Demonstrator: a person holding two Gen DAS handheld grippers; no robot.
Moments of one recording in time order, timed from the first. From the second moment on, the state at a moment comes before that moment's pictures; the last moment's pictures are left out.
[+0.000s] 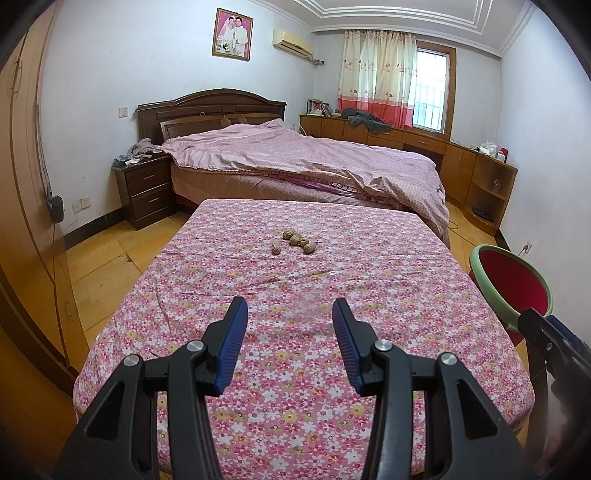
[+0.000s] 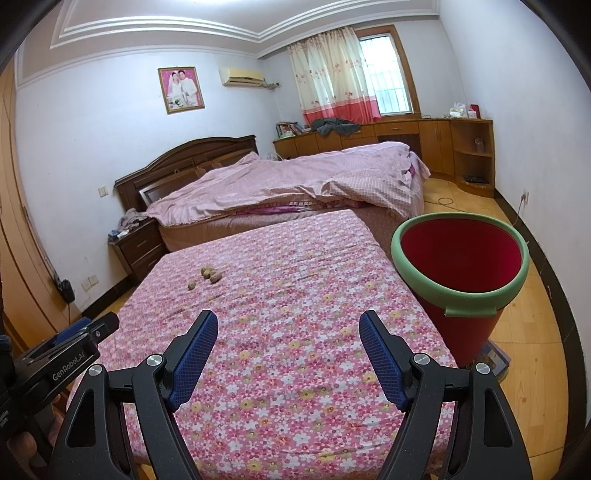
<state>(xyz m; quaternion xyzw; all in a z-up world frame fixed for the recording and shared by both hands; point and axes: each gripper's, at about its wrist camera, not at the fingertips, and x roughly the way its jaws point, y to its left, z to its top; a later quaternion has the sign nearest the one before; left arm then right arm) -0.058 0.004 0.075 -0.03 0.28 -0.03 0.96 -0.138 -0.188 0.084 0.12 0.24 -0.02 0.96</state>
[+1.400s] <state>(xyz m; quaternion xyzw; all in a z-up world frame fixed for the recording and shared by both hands) -0.059 0.004 0.075 -0.03 0.28 -0.03 0.96 -0.139 -0.189 0.080 0.12 0.24 -0.02 0.96</state>
